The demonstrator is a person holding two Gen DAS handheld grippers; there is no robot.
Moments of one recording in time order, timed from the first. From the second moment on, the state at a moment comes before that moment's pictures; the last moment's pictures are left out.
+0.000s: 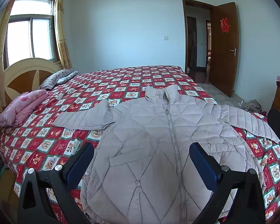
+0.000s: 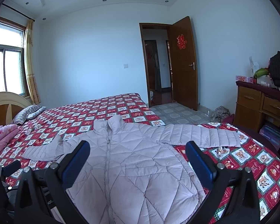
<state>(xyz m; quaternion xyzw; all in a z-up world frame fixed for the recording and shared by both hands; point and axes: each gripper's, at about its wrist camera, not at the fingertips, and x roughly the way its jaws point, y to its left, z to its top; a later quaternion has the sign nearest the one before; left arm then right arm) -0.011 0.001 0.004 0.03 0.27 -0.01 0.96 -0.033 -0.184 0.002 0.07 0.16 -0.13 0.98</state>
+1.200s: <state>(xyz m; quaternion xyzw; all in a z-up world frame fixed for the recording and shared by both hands) -0.012 0.002 0.002 0.03 0.27 -0.01 0.96 -0.033 -0.175 0.002 0.07 0.15 -0.12 0.98</state>
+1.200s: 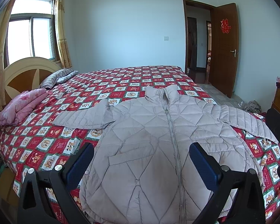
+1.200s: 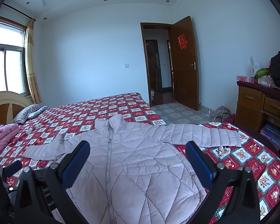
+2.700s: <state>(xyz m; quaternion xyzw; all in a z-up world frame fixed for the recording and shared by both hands) 0.070 0.009 -0.042 0.04 0.31 -0.06 0.95 0.043 -0.239 -0.034 0.03 0.24 -0.21 0.95</state>
